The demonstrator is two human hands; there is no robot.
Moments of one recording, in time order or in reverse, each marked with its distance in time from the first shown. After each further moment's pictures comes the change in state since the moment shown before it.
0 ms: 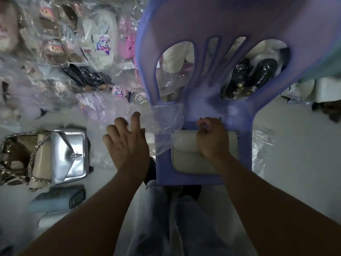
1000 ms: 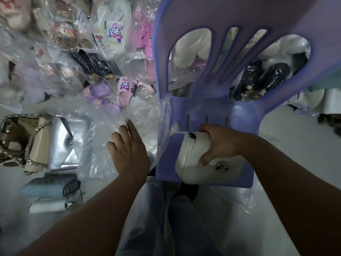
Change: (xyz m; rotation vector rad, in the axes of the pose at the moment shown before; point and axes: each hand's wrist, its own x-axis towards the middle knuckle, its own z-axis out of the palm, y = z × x) left_hand -0.041 -0.014 0.029 0.251 -0.279 -0.051; right_hand 0.018 -0.010 -0.046 -0.513 -0.861 -0.127
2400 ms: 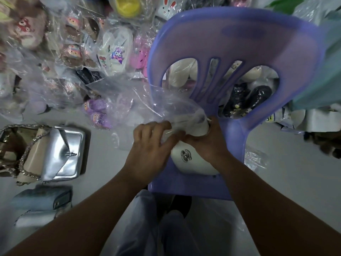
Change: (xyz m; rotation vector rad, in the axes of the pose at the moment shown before) left_hand 0.006 0.015 -0.066 -0.526 0.668 0.753; right_hand 0.005 -0.021 0.017 0.648 0.803 -0.013
